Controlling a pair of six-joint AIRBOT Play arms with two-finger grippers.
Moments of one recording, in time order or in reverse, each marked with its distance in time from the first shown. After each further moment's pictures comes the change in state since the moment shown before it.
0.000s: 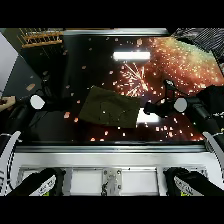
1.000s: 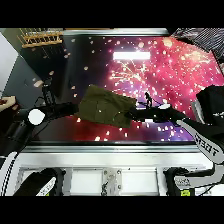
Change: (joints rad) left arm -0.111 0.192 -0.122 -0.001 0.049 -0.006; right arm 0.020 -0.441 -0.074 1.011 -0.160 -0.763
